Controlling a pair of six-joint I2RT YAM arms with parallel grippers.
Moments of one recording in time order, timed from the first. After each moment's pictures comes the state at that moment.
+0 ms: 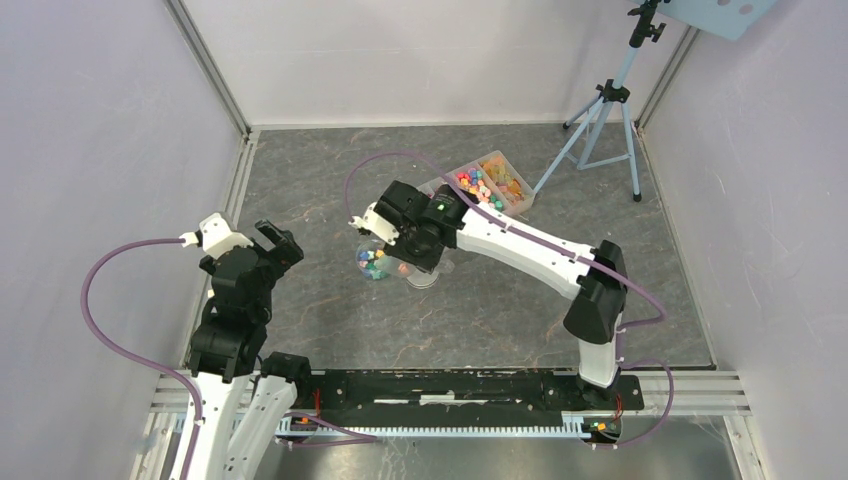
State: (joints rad) left arm -0.17 0.46 0.78 -0.65 -0.47 -0.51; right arm 1.03 1.89 1.87 -1.14 0.09 -0.19
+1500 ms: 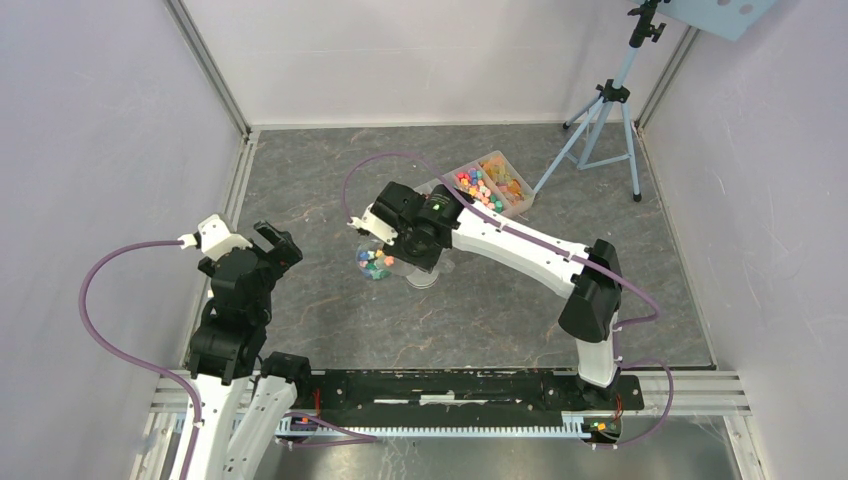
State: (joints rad) left arm -0.18 0.45 0.78 -0.66 -0.49 -0.51; right arm 1.04 1.93 1.90 -1.16 0.12 -0.19
